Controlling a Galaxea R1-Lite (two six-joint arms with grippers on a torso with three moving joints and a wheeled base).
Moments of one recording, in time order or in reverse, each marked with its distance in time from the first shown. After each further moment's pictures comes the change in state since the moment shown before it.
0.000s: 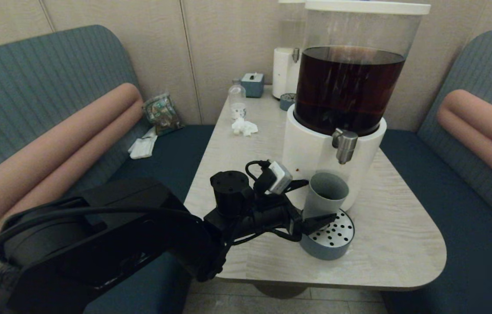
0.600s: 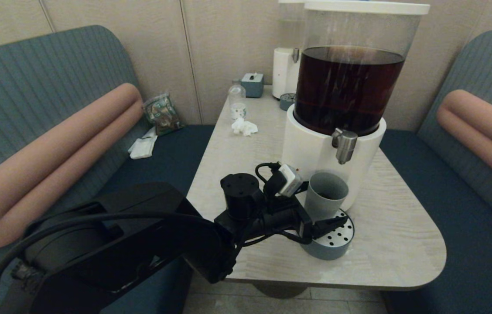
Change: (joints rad) left arm -0.028 0.043 -0.065 -0.007 0.002 -0.009; right arm 0.000 0.000 0.000 0.000 0.000 0.000
